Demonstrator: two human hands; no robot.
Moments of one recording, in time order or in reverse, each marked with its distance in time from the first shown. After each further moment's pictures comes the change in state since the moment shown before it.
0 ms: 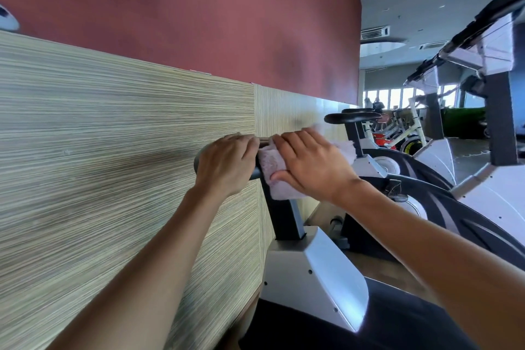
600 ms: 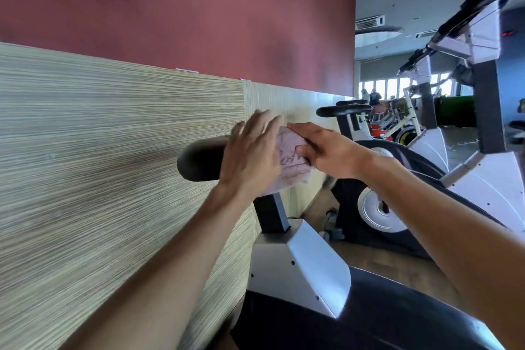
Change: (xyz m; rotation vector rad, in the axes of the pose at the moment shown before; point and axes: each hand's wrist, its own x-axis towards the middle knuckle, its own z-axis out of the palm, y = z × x) left_hand -0.001 0.058 0.017 0.059 0.129 0.259; right_hand -0.024 0.059 -0.039 0.931 -0.414 0.406
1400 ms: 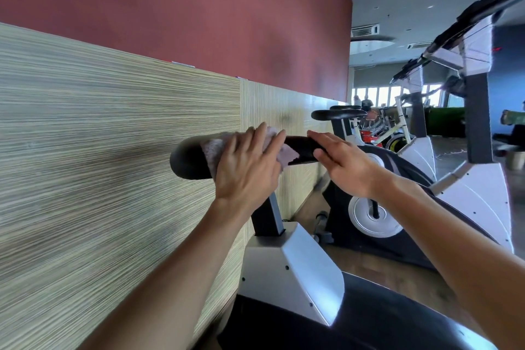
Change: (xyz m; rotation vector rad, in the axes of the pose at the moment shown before) left_hand -0.012 -0.010 0.037 0.338 0.161 0.083; right_hand -0.028 0.009 0.004 -0.067 0.057 0.128
